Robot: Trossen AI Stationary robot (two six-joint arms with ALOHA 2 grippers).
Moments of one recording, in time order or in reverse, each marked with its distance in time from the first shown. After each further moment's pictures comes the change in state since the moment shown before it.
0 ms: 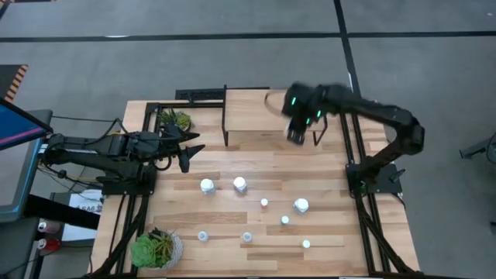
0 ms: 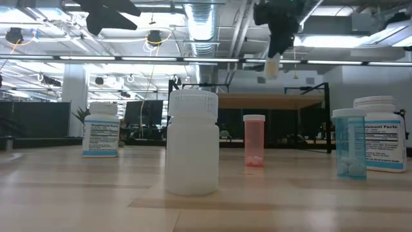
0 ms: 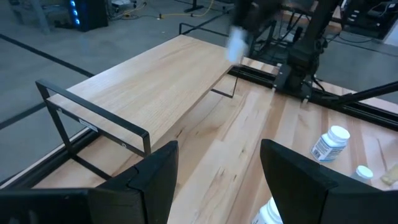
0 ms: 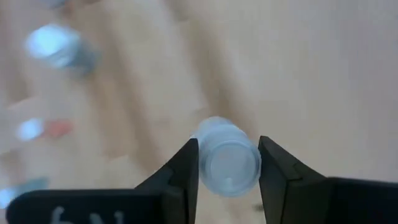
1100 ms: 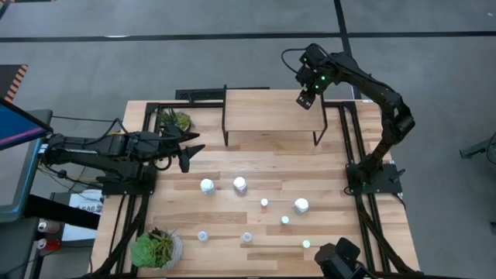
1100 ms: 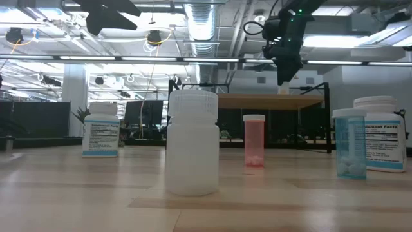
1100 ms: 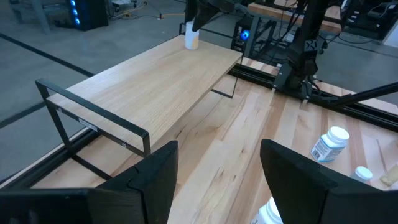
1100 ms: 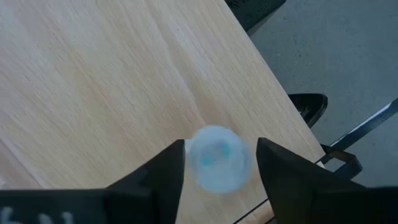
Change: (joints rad) left arm 0.000 0.000 0.000 0.000 0.000 -0.004; right arm -0.433 0.167 0.068 0.005 0.000 -0.208
